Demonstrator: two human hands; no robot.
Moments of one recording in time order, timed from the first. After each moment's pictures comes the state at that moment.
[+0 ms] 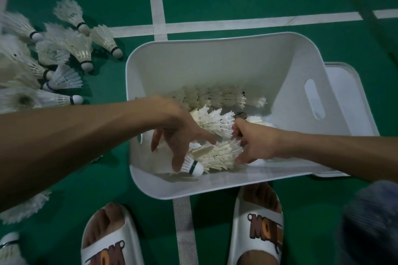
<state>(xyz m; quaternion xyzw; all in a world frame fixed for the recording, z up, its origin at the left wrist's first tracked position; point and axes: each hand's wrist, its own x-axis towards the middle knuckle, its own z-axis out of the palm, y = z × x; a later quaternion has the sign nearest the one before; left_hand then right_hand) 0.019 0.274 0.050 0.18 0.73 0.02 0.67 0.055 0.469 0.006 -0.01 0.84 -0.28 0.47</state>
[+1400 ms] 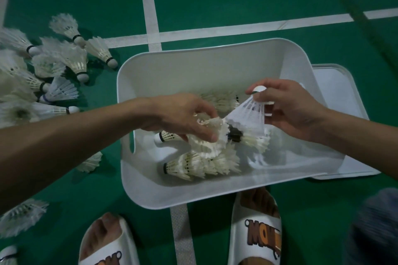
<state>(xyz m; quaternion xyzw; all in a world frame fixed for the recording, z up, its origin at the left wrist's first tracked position) 0.005 0.269 0.062 0.16 0.77 0.38 0.48 0.027 0.493 0.069 0.16 0.67 -0.68 0.25</state>
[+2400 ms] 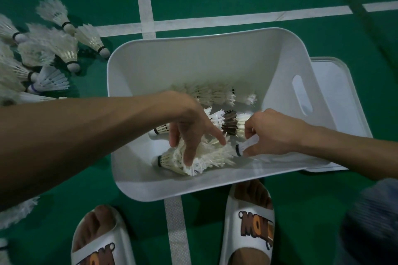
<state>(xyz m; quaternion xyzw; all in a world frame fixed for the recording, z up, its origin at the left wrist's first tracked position) 0.004 0.319 0.038 0.24 0.71 0.01 0.66 0.050 0.495 0.043 -0.17 0.92 -0.01 0.35</state>
